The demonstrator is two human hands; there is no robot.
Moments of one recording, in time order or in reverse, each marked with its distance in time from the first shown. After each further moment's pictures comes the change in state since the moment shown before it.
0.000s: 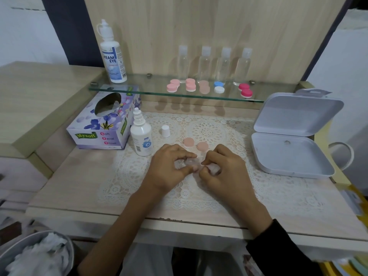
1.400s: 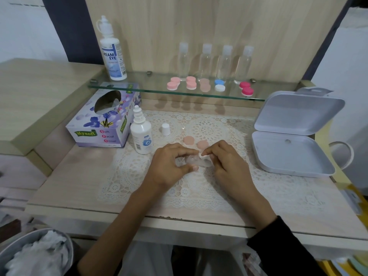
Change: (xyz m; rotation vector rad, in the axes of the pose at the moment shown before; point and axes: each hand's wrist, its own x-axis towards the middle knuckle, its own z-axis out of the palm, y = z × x) left_hand 0.000 0.003 0.000 -0.119 -0.018 -0.054; right_hand 0.006 0.021 0.005 -0.002 -0.165 0.140
